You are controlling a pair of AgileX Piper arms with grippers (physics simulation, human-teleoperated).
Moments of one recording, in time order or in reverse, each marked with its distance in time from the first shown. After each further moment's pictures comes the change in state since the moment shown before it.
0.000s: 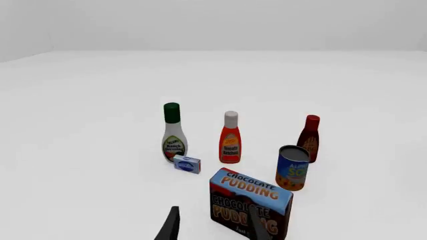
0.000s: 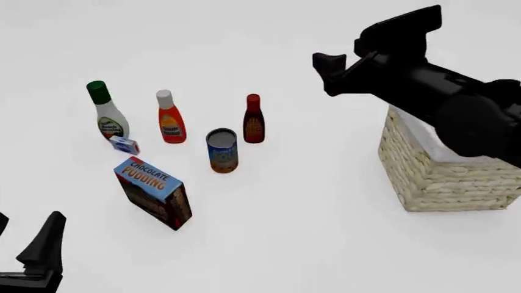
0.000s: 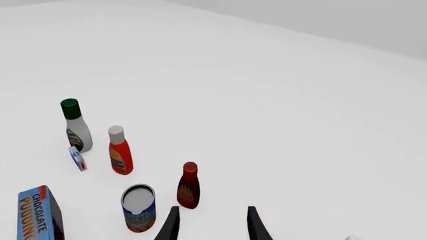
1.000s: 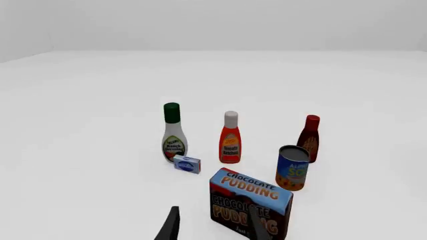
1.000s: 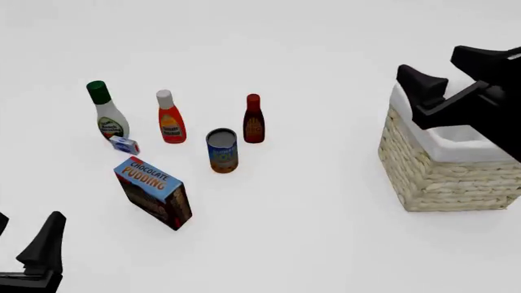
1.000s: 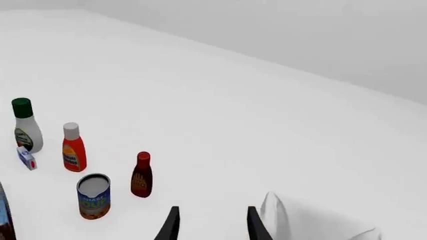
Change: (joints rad) left arm 0.000 0.000 0.000 0.000 0.000; right arm -0.163 -0.426 0.282 0.025 -0.096
